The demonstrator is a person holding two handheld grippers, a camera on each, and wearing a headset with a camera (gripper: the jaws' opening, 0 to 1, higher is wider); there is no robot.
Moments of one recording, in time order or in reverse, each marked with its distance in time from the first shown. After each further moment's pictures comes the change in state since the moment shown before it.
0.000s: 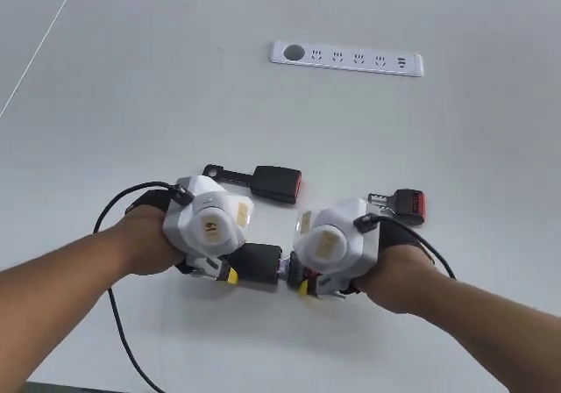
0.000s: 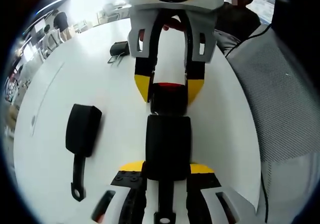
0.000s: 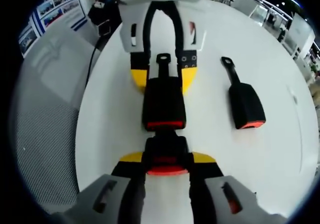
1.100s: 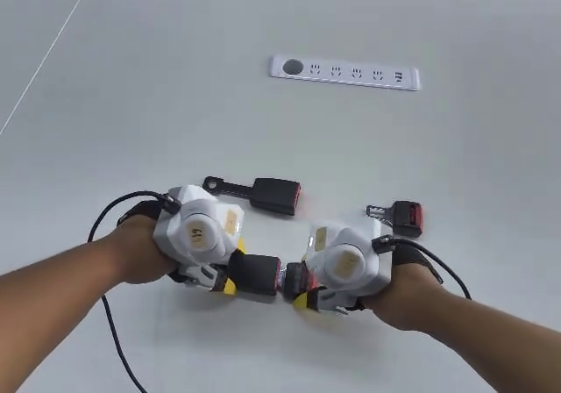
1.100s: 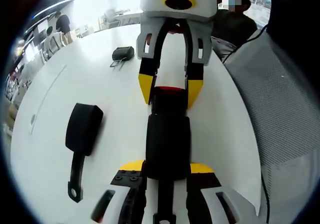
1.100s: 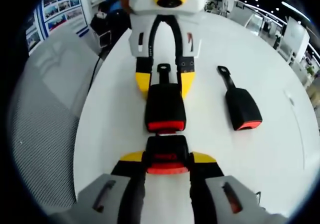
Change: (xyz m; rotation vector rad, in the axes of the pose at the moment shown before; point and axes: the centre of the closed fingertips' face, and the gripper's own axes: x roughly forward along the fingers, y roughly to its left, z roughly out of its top) left arm -0.001 0.003 -0.006 -0.004 -0.098 -0.019; right arm -0.006 0.004 -0.001 -0.003 -0.148 -0.027
